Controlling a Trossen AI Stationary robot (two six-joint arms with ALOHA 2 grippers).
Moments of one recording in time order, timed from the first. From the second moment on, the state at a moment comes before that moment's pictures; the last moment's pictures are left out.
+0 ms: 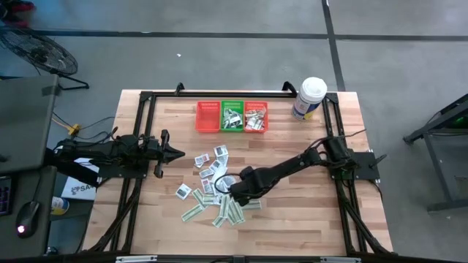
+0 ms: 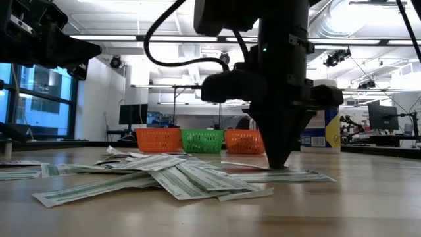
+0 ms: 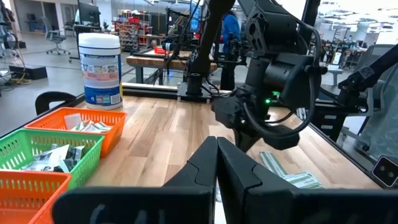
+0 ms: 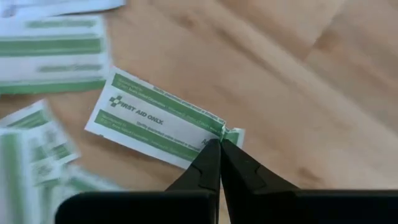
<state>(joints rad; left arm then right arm) -0.08 0.01 0.01 0.02 -0.06 -0.08 0.30 2.15 1.55 -0.95 0.12 1.29</state>
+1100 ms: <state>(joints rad) -0.08 0.01 0.01 0.02 -0.06 -0.08 0.11 2.10 1.88 -1.32 0.36 0.98</state>
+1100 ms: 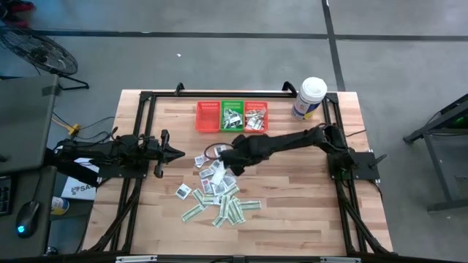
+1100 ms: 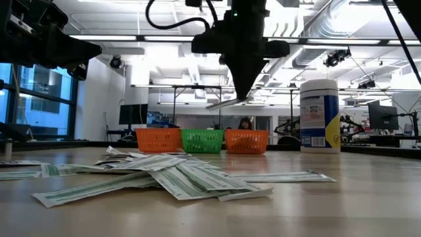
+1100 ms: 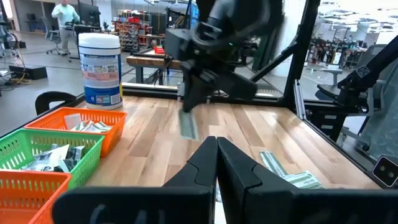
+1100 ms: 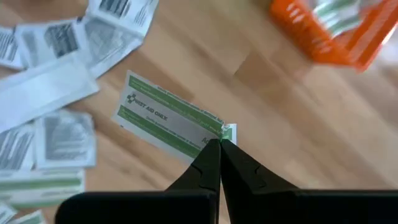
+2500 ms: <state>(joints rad) -0.08 0.01 0.01 0.02 -0.06 -0.08 -0.47 1.84 1.29 -0.57 0.21 -0.29</state>
